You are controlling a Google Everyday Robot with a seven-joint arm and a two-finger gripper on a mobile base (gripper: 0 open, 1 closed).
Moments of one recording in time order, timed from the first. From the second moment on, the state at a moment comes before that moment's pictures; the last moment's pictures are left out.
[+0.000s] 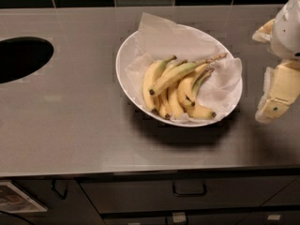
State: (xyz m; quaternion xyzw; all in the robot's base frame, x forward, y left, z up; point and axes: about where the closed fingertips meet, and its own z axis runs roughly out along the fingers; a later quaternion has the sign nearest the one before) arm 0.438 -0.217 0.976 -0.60 0.78 -0.03 0.16
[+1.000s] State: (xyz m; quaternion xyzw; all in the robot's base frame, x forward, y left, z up) arm 0.459 -0.174 0.989 -0.66 0.73 -0.03 0.17
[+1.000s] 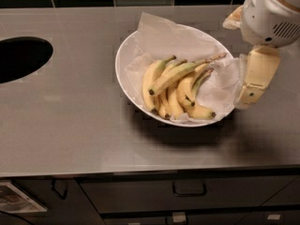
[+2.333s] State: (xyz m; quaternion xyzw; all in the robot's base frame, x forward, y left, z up) arm 0.511 -0.070 0.959 -0.76 0.64 0.00 0.14
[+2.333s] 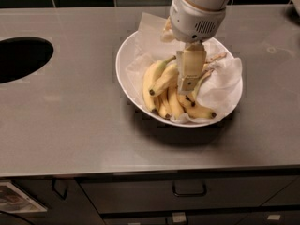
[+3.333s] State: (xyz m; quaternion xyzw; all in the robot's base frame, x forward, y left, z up) arm 0.541 -0.079 0.946 -0.76 0.64 0.00 0.13
